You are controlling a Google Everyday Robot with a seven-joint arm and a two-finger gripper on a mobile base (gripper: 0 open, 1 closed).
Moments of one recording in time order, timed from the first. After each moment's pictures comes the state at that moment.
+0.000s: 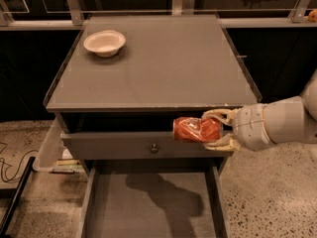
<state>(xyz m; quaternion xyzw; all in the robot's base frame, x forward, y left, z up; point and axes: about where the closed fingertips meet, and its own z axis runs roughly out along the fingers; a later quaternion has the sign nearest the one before) 0.460 -0.151 0.807 -0.70 0.60 0.06 0.38</state>
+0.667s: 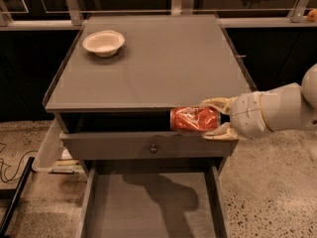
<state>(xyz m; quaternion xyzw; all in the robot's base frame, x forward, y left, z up) 0.476 -0.148 0.827 -0.70 0.59 0.04 0.39</state>
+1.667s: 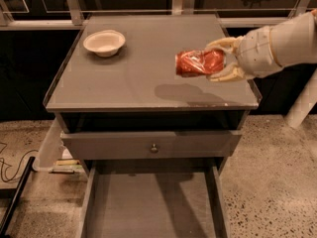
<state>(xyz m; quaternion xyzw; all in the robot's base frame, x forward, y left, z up) 0.571 -0.163 0.927 -0.72 0.55 -0.01 0.43</state>
